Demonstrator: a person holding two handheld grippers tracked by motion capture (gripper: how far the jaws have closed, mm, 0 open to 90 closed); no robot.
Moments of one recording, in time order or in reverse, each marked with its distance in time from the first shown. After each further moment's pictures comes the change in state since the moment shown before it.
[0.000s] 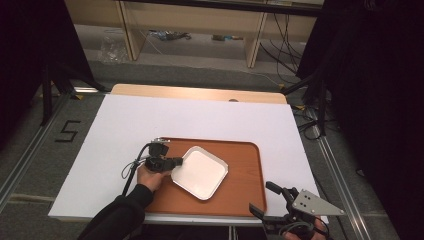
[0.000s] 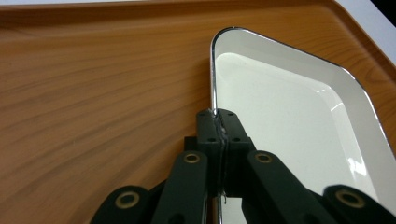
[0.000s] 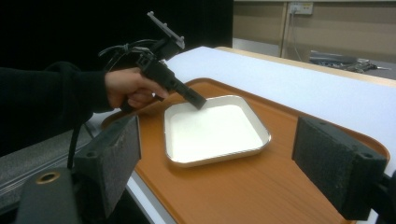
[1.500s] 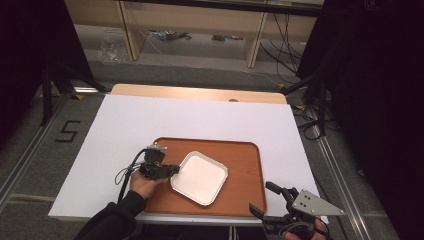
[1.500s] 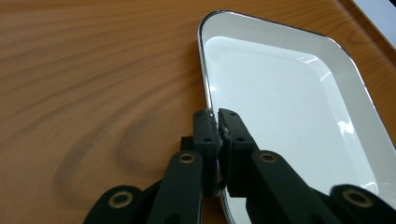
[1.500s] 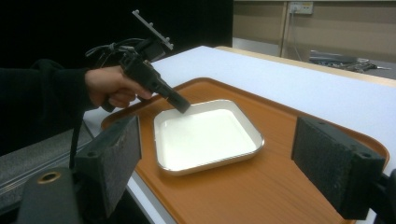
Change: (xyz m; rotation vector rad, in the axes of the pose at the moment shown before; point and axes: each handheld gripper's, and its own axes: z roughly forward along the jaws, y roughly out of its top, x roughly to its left) left arm -0.006 -0.015 -0.021 0.053 -0.049 0.053; right arm 0.000 0.000 0.000 0.005 0.003 -0.005
